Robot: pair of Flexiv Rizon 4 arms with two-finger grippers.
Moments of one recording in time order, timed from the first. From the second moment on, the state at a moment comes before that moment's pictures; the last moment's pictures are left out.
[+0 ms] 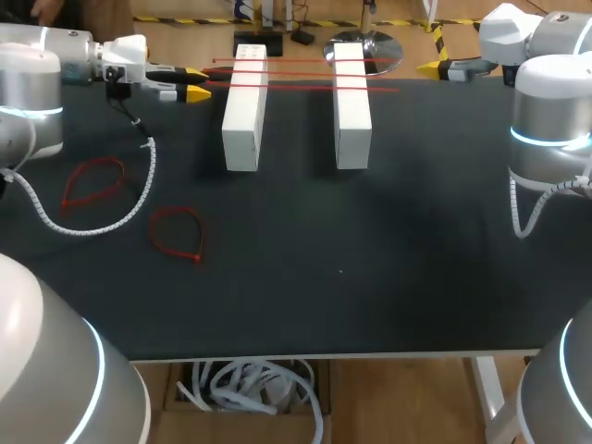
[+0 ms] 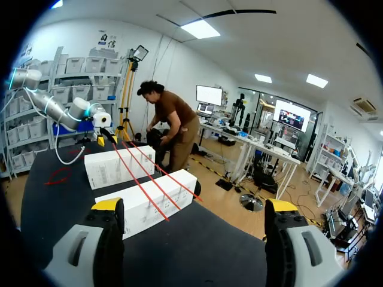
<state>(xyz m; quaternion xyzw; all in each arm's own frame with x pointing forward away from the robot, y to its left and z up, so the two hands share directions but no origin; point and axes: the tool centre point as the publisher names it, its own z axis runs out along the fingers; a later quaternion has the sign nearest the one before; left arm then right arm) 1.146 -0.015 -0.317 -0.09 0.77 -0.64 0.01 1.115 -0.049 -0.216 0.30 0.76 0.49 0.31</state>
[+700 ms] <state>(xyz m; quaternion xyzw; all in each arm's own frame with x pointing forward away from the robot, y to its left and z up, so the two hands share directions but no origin) 1.149 -0.015 -0.318 -0.09 0.77 -0.64 0.00 1.115 -0.049 -0.216 0.30 0.76 0.49 0.31</state>
